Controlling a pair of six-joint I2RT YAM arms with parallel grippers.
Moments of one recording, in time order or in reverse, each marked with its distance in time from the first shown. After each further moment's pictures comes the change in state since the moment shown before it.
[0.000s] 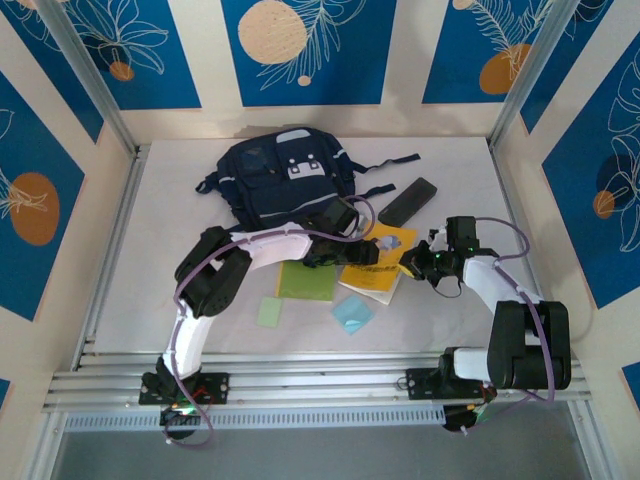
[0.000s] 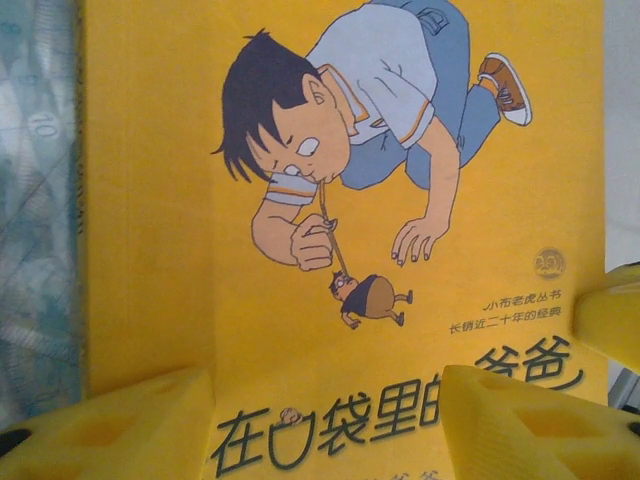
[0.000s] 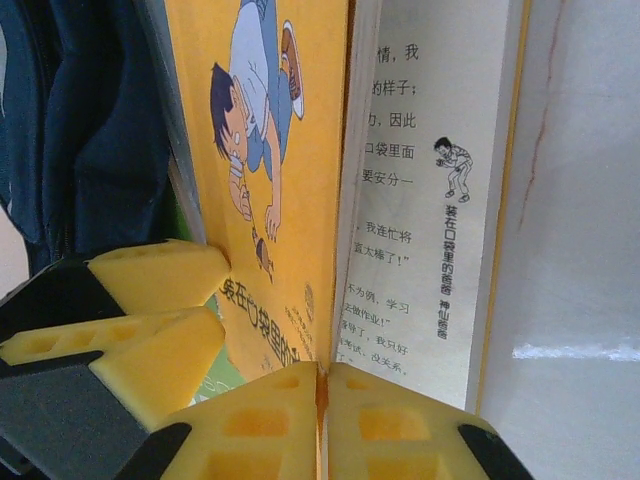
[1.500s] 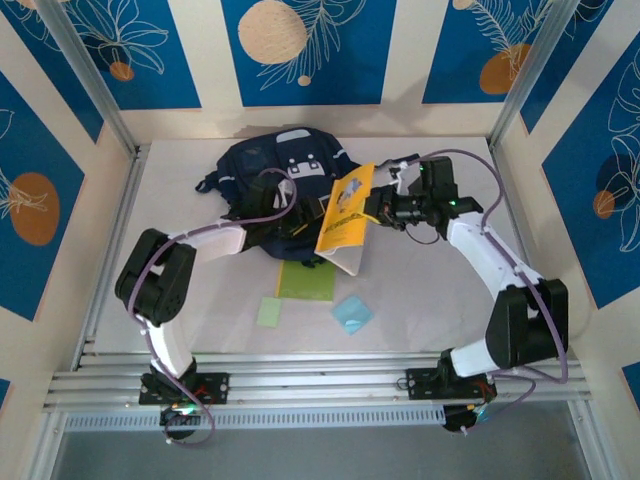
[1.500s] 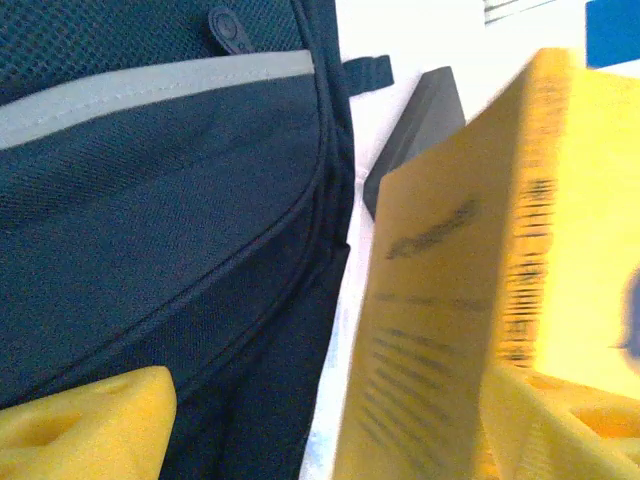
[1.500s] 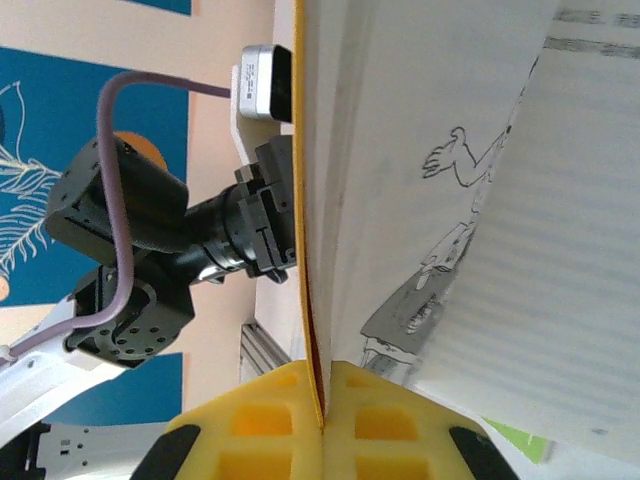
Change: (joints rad) left arm 0.365 -0.288 -0.400 0.433 0.097 -0.274; right arm 0.235 0.152 0.476 0.029 -0.261 0.021
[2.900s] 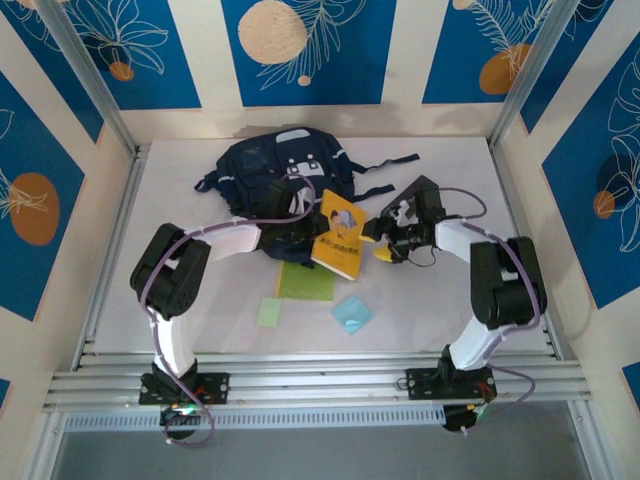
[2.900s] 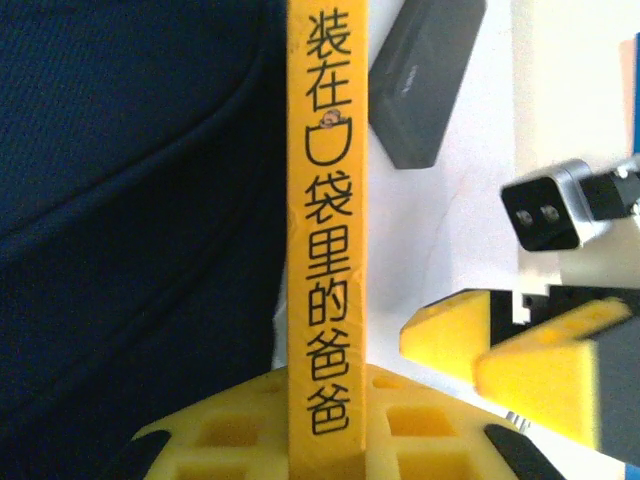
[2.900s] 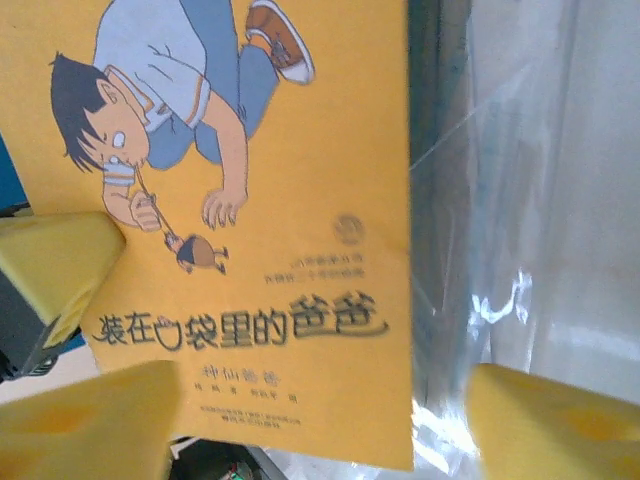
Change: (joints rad) left arm -0.076 0.072 0.095 -0.105 0.051 0.092; right arm -0.082 0.190 -0.190 0.036 0.111 -0.048
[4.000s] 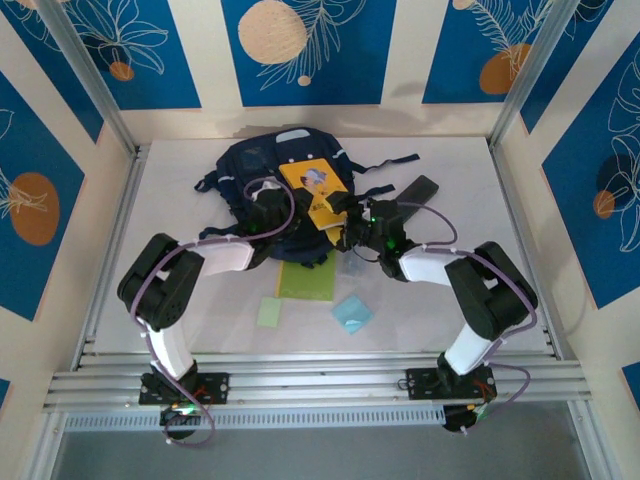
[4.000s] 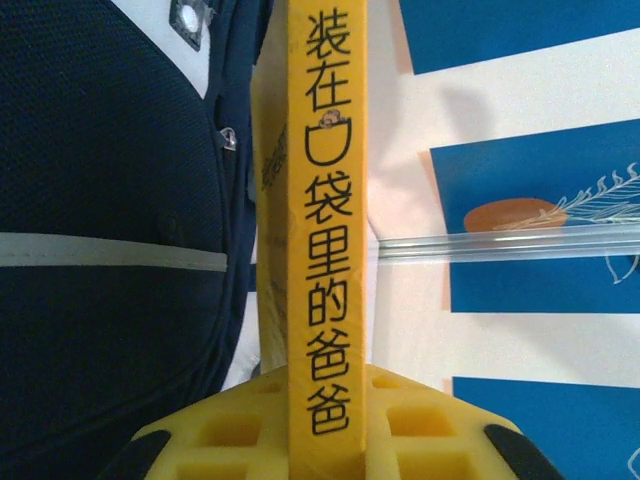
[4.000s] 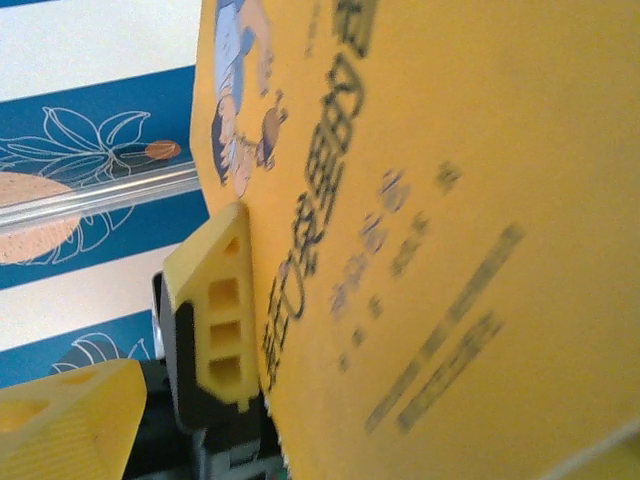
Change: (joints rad) left arm -0.034 -0.090 -0.225 0.561 -0.513 -0.518; right arm 0.388 0.022 -0.189 1.047 0.454 1.001
